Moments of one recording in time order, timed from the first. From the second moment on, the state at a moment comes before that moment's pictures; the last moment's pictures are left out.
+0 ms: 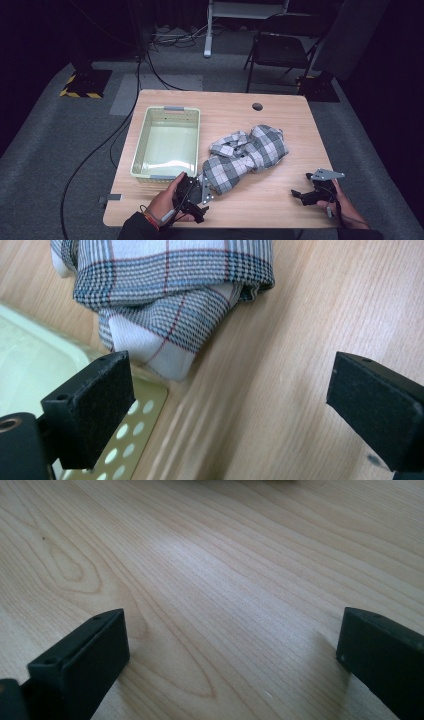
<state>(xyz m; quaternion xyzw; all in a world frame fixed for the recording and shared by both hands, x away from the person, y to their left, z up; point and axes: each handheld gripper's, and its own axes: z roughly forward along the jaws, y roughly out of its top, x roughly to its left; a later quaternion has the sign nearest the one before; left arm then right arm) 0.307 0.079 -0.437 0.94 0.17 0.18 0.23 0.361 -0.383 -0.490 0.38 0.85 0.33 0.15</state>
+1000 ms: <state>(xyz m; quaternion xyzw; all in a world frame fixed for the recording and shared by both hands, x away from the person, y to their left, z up) 0.309 0.137 -0.471 0.92 0.26 0.15 0.25 0.361 -0.383 -0.490 0.38 0.85 0.33 0.15</state>
